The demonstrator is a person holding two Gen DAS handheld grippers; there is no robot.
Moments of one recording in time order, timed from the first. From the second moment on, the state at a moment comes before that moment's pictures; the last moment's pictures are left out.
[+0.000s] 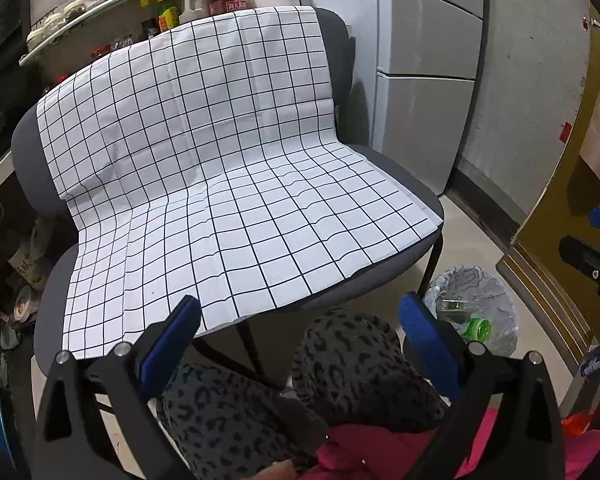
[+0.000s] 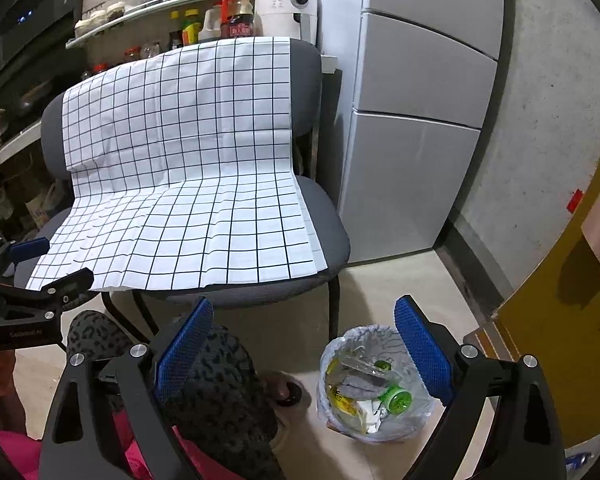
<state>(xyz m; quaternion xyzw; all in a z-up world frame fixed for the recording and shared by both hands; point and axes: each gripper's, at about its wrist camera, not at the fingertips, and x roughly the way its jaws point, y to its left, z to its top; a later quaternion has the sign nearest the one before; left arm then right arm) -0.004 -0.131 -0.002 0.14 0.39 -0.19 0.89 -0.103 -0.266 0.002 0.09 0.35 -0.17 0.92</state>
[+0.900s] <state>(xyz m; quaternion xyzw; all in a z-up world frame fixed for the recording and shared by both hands) -0.003 -0.129 -0.001 0.14 0.39 -0.19 0.89 -0.103 -0.269 -0.002 0.10 0.35 -0.18 0.91</state>
